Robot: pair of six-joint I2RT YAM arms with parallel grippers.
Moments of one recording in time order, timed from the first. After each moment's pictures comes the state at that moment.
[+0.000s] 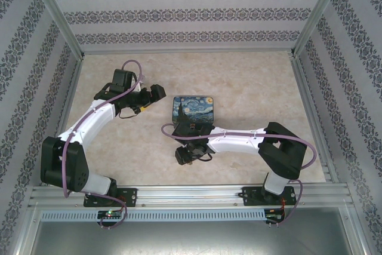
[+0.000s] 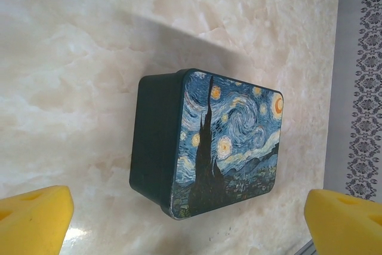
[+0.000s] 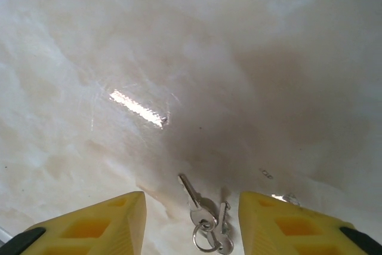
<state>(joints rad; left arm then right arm) -0.19 1.43 1.06 -0.49 0.51 -0.66 1.08 1.71 1.01 -0.56 -0.08 0.62</state>
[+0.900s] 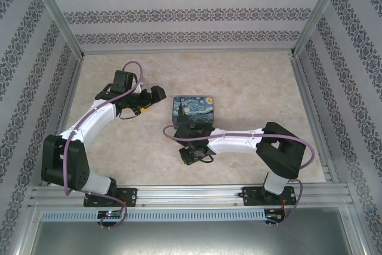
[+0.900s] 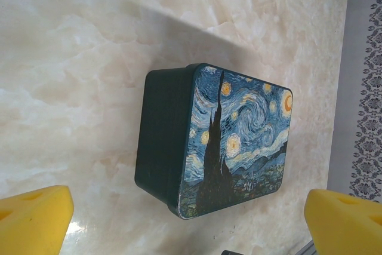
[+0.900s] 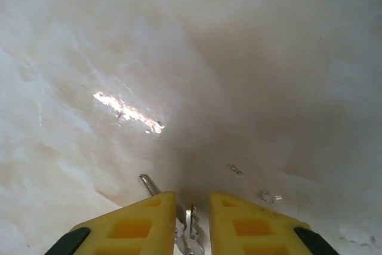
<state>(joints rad) -0.19 1.45 1.04 -0.49 0.51 -0.66 1.08 1.71 0.97 -0.55 -0.04 0.65</state>
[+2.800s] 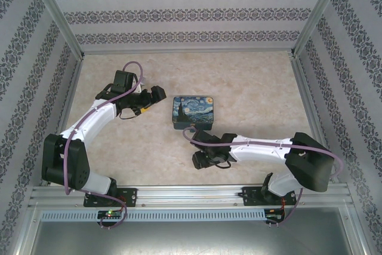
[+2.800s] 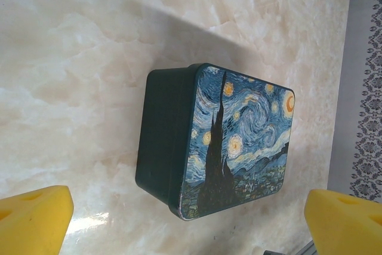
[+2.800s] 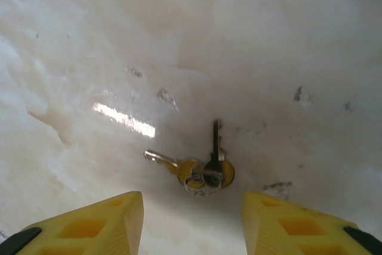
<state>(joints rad) -0.19 1.45 1.04 -0.49 0.51 -0.66 1.05 1.45 0.73 -0.52 -0.05 0.71</state>
